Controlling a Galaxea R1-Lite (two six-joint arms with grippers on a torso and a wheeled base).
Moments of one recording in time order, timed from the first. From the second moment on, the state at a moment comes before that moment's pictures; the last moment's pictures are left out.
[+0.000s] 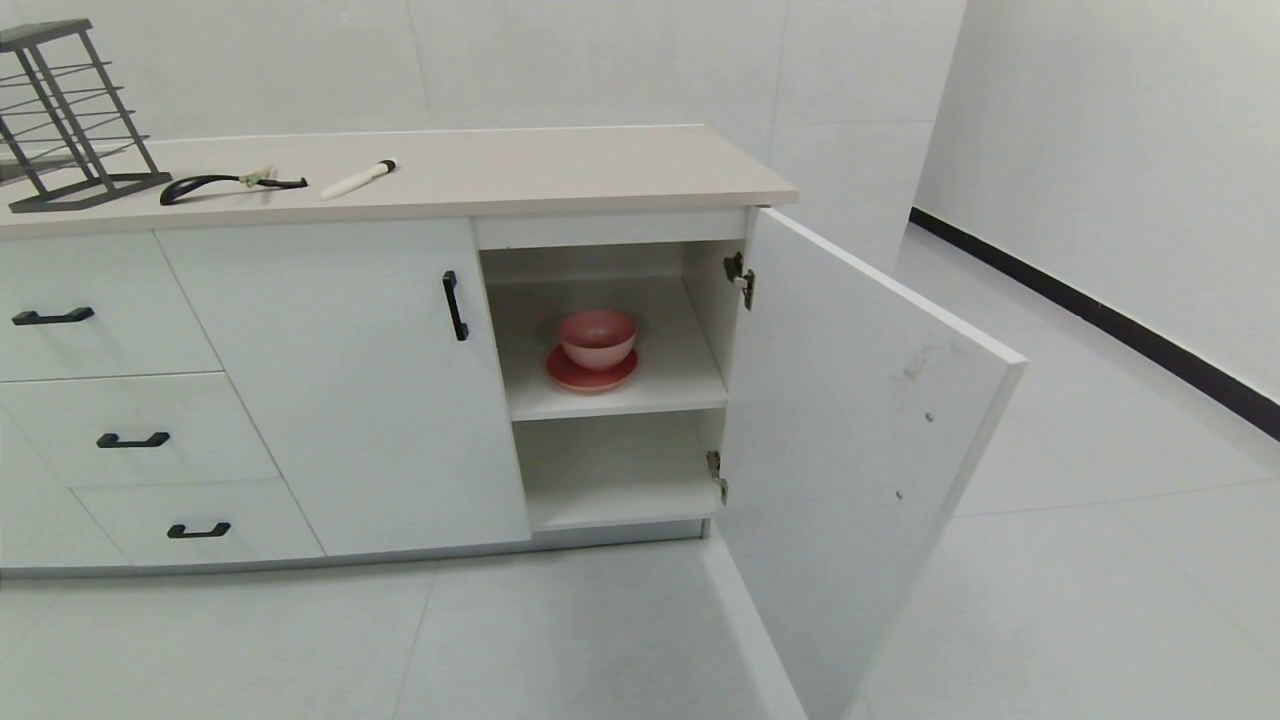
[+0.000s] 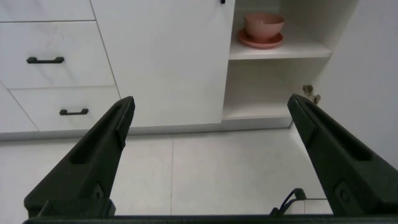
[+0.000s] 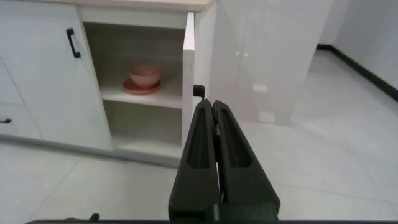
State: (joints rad) left arm 0.00 0.00 0.00 0.00 0.00 0.00; right arm -0.03 0.55 -0.34 -0.23 0.33 -0.04
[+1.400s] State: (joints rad) left arm 0.00 0.00 0.00 0.01 0.00 0.00; right arm 0.07 1.52 -0.37 -1.01 0.36 -0.12
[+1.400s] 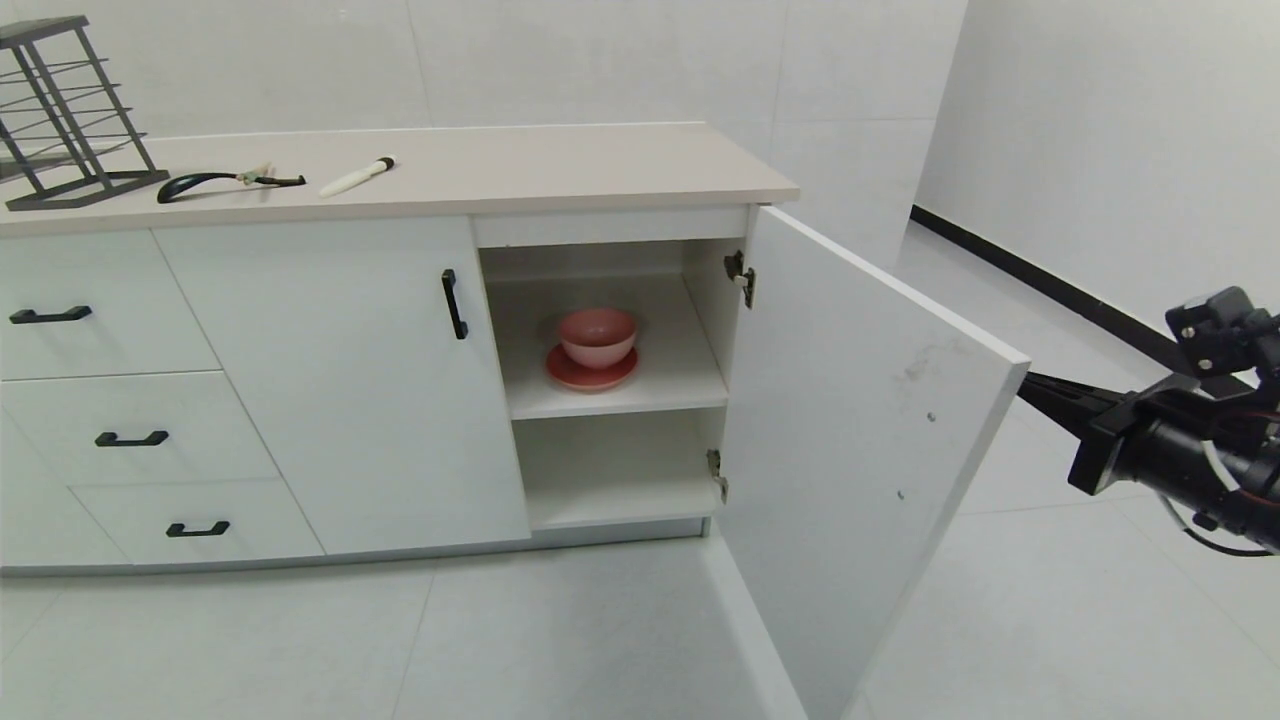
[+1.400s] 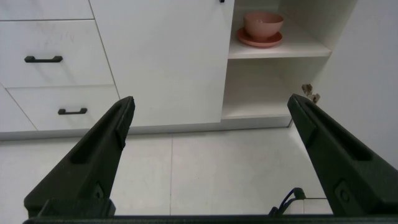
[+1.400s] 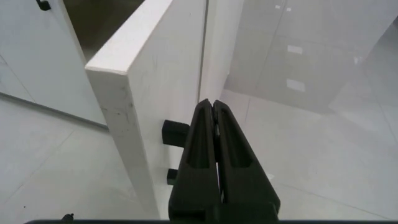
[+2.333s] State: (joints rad) left arm 0.00 0.00 0.00 0.00 0.00 0.00; right arm 0.25 1.53 -0.35 -1.04 0.36 -0.12
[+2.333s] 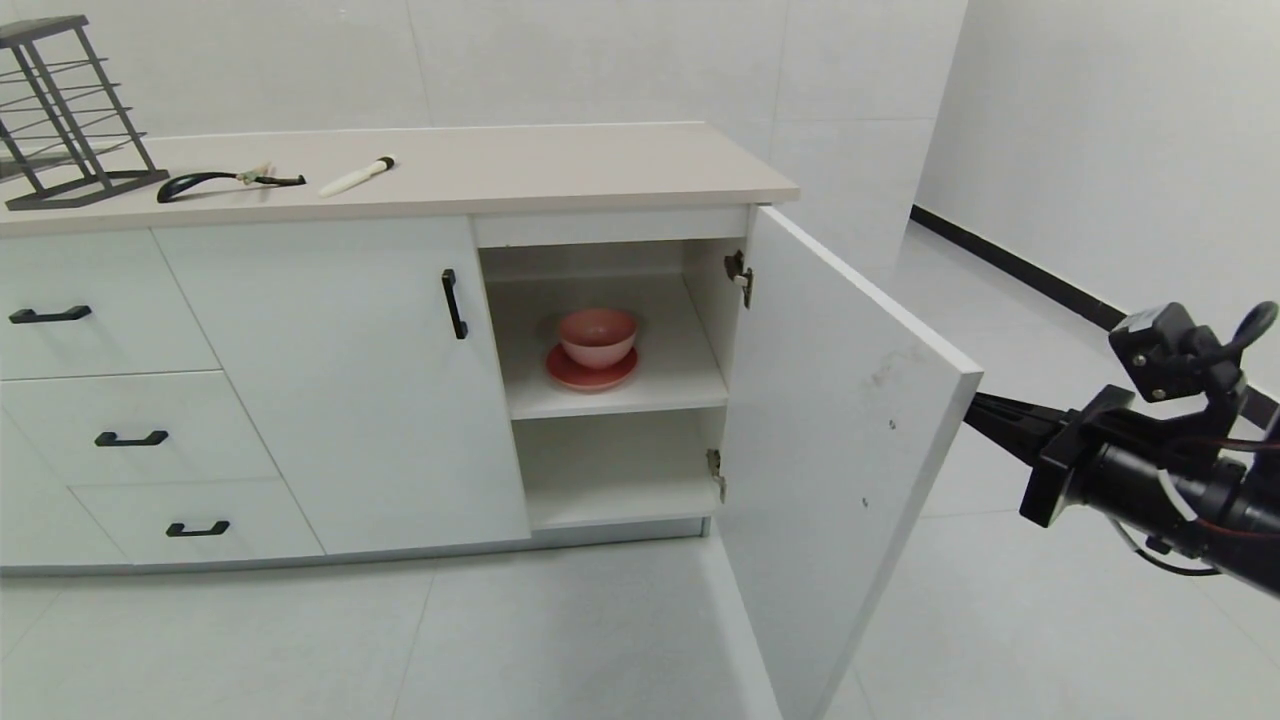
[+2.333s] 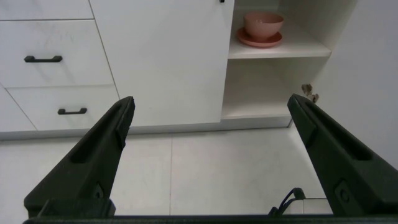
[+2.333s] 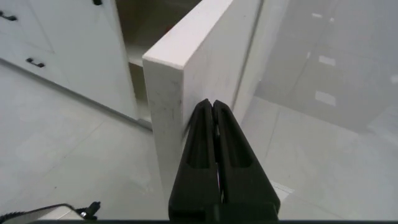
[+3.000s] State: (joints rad) left arm 0.00 0.00 0.00 0.00 0.00 0.00; right arm 0.42 1.63 -0.42 -1.11 0.35 -0.12
